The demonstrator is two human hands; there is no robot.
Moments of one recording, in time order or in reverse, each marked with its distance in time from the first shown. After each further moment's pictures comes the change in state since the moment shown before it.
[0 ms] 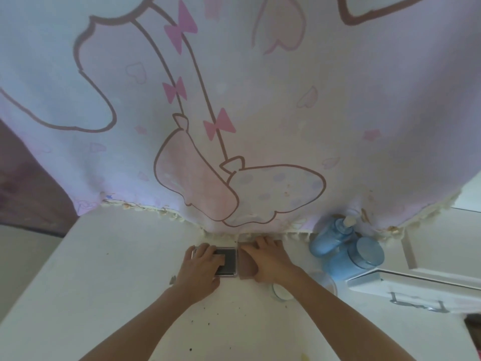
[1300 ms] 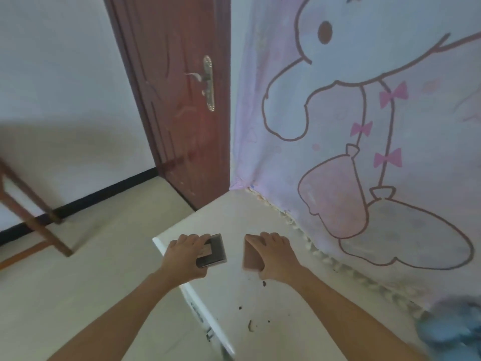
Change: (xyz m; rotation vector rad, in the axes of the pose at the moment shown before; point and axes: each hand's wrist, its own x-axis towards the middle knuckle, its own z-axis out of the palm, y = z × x) left_hand -0.235 -0.055 -0.083 -0.200 0.097 -0.886; right_hand 0.003 -0.187 -0.031 -0.254 0.238 -0.614
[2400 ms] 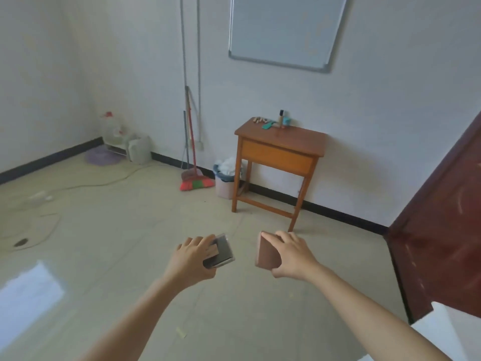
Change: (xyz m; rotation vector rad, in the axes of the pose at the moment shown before) left_hand -0.574 -0.219 -0.039 -0.133 0.468 -1.085; right_hand -0.069 -0.570 -0.022 -0.130 -0.052 -1.031
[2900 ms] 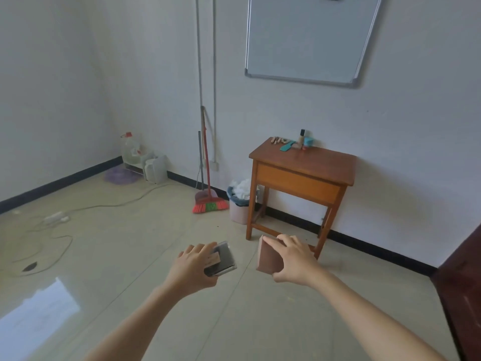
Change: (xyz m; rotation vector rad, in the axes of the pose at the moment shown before) left_hand 0.172 -0.028 -0.005 0.044 0.018 -0.086; right_hand 0.175 0.063 -0.047 0.002 0.028 -0.115
